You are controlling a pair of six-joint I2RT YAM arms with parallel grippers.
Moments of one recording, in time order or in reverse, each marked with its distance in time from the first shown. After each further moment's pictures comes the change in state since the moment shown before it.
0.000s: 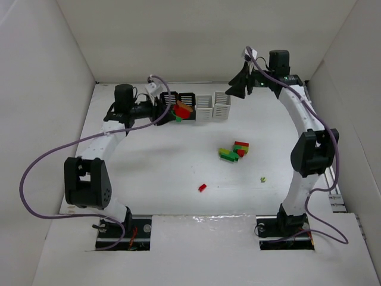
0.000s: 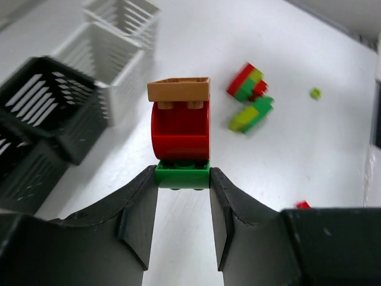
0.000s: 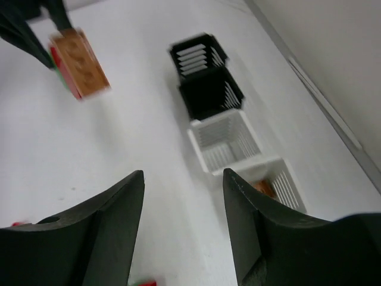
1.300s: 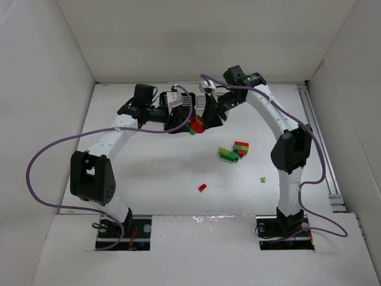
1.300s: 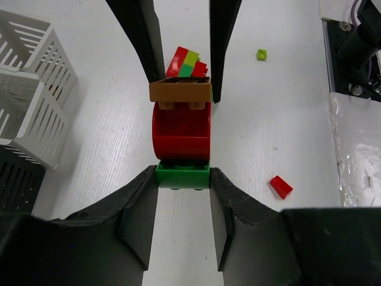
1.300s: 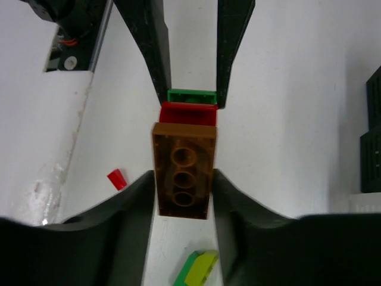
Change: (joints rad) left arm -0.172 0.064 0.152 -0.395 0.111 0.419; right arm 0.303 0.149 0.255 -0.809 -0.072 -0.565
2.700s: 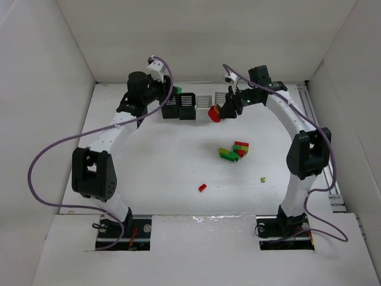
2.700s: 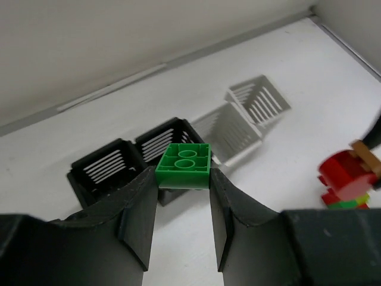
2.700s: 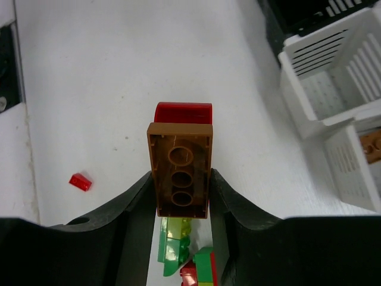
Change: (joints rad) left arm 0.026 0.002 -0.018 0.534 -0.686 -0.600; right arm -0.178 -0.142 -0.322 0.416 0.149 0.388
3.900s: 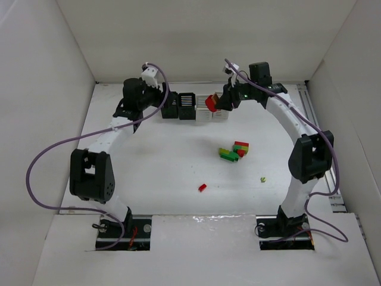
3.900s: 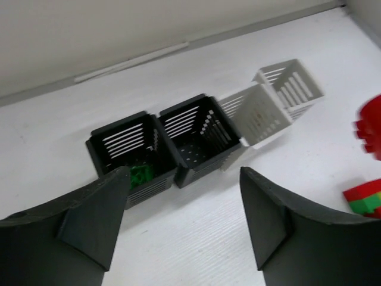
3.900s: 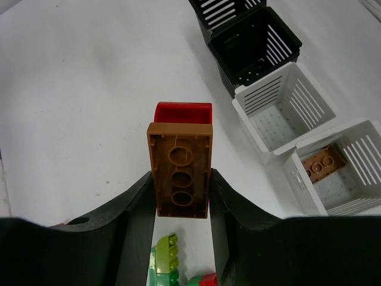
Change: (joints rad) left arm 0.051 0.036 -0.050 0.032 -0.077 -0.023; right arm 0.020 -0.081 -0.066 0.333 0.122 0.283
